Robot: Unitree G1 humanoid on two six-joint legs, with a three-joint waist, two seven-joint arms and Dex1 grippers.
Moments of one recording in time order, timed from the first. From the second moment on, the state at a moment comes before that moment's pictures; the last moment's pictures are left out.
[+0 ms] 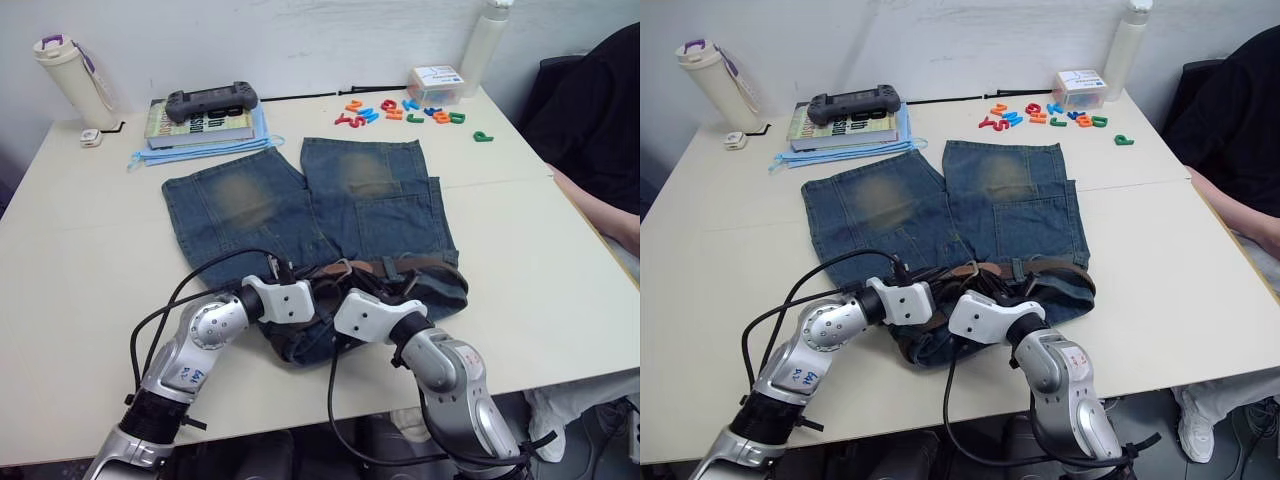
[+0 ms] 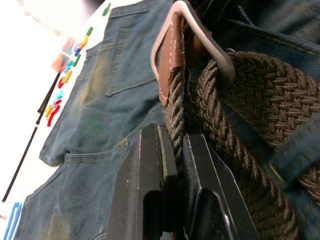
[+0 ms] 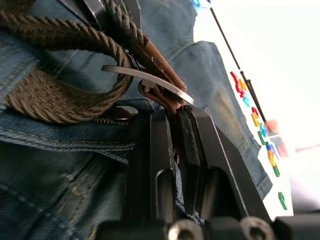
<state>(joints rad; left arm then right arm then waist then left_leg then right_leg) -0.27 0.48 -0.22 -0.14 0.39 -0.20 -0.54 -0.06 -0.24 0.43 -0.58 -0.88 0.34 0.54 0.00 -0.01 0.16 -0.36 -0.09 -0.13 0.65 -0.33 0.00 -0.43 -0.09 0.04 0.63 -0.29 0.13</state>
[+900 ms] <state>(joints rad) -0.28 0.47 -0.26 -0.12 0.37 -0.22 -0.57 0.07 -0.48 0.27 -0.74 -0.76 0.23 0.66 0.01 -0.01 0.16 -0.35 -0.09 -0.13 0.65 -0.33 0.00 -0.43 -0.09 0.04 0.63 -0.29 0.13</state>
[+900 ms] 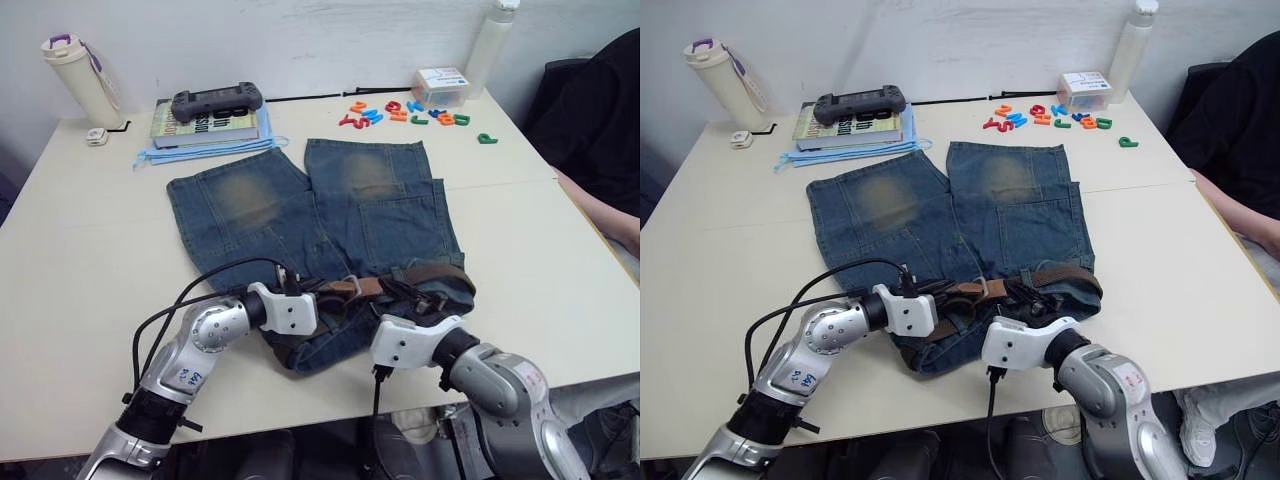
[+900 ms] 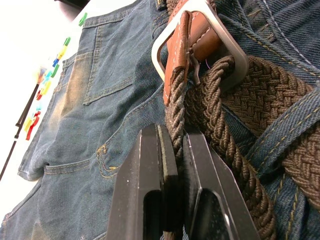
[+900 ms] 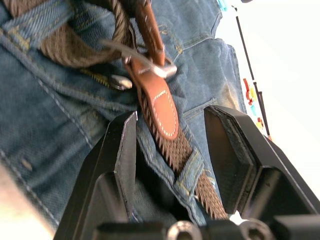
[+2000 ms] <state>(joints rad) -0.28 0.46 -0.26 -0.12 0.36 -0.20 -0.57 0.01 -0.58 0.24 -0.58 -0.86 0.08 0.62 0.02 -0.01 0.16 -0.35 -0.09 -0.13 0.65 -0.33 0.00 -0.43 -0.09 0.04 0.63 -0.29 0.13</state>
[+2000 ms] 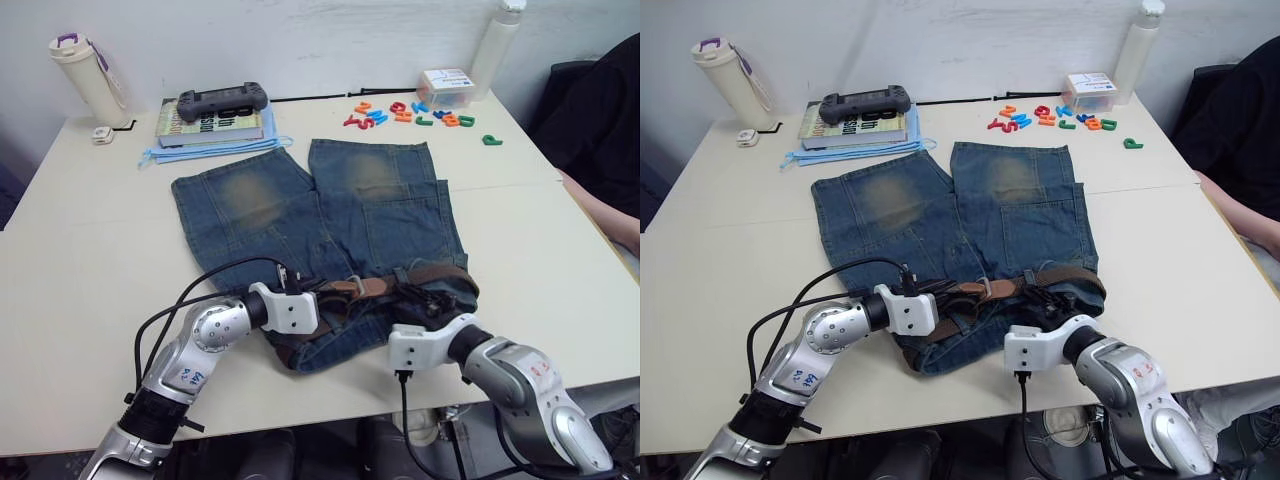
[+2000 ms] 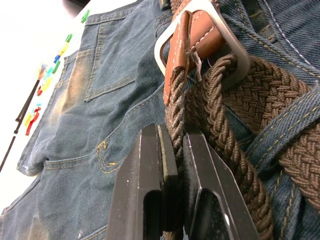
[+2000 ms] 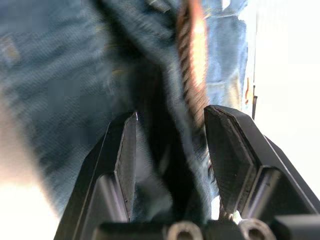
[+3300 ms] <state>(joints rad) -0.34 0.41 -0.27 -0.13 0.36 -0.18 -0.54 -0.05 -0.40 0.28 -0.56 -0.88 0.11 0.56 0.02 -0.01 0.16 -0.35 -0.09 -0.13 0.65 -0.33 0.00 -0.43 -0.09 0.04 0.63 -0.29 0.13</state>
